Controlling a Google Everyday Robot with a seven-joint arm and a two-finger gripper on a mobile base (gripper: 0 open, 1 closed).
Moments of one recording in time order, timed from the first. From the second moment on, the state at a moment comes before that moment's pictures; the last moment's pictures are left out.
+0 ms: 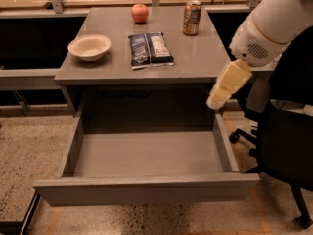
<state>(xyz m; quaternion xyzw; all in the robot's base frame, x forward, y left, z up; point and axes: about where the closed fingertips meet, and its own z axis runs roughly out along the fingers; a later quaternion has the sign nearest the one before) 0.527 -0.154 0.939 -0.53 0.82 0.03 0.22</state>
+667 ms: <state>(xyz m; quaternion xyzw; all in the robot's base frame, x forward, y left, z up) 0.601 -0.108 0.953 -0.52 0.80 0.05 0.29</state>
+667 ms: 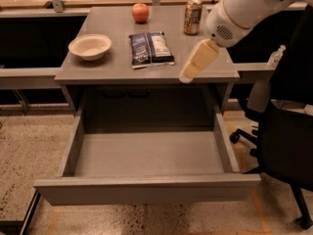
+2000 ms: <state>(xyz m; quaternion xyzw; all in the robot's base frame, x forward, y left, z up) 0.722 -0.060 0.931 -0.49 0.79 0.10 0.37</state>
